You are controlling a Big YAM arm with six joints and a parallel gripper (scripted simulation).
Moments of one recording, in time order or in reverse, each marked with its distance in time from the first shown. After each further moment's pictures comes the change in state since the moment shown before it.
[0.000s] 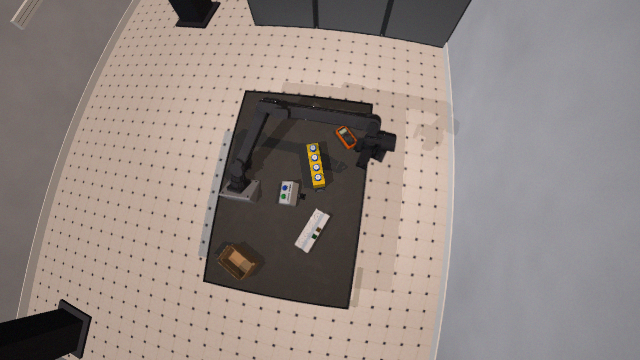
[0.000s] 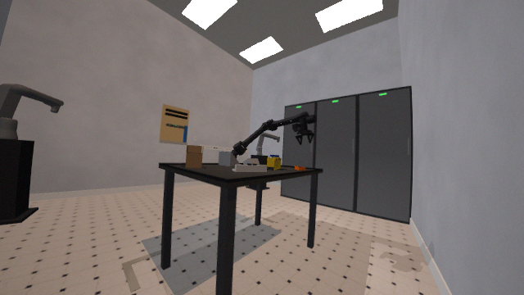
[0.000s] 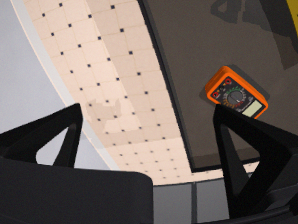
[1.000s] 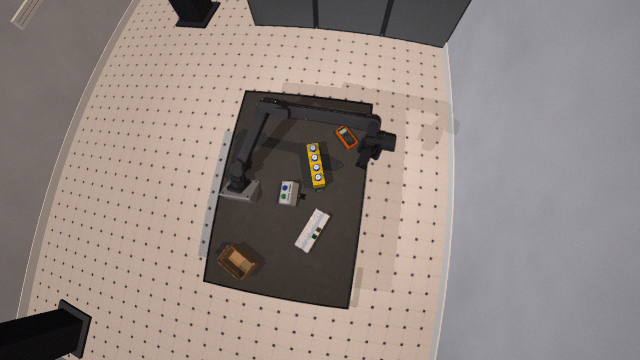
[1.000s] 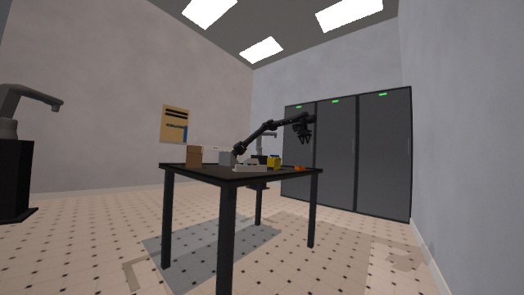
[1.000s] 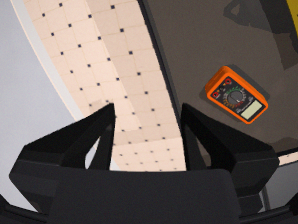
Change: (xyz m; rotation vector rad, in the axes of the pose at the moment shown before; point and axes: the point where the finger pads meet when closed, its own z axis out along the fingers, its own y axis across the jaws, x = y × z) arm 0.000 0.000 0.000 0.000 0.000 0.000
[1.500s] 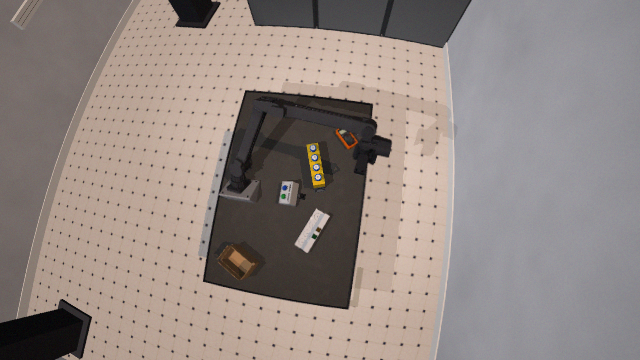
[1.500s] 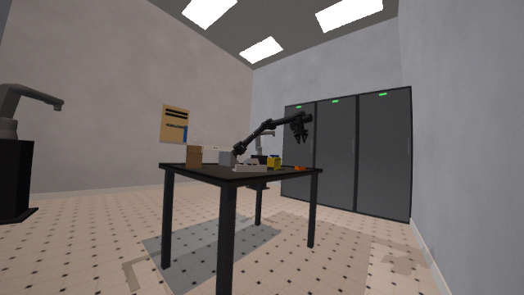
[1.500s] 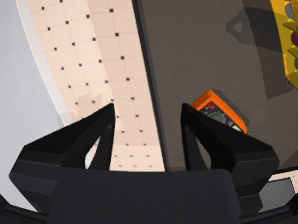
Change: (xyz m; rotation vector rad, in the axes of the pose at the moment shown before) arm -0.032 -0.009 -0.004 -0.005 -0.018 -0.143
